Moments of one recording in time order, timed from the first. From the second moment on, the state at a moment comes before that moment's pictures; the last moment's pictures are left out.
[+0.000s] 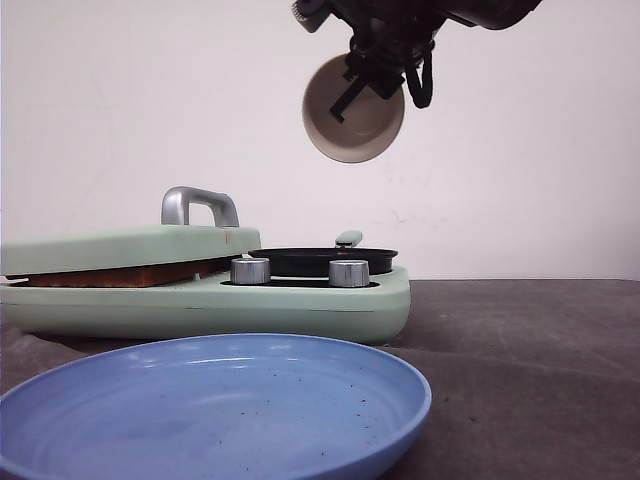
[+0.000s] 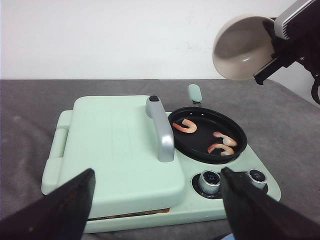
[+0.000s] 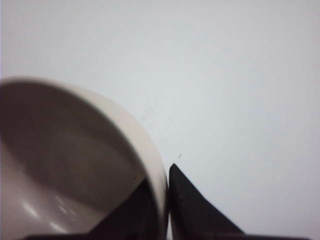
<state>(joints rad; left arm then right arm) -0.19 0.40 0.57 -0.34 0.21 -0.12 0.62 1.79 1.21 0.74 0.66 -0.80</state>
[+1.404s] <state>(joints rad) -0.19 0.40 0.57 -0.40 0.21 -0.12 0.12 1.34 1.33 -0.95 -0.23 0.15</state>
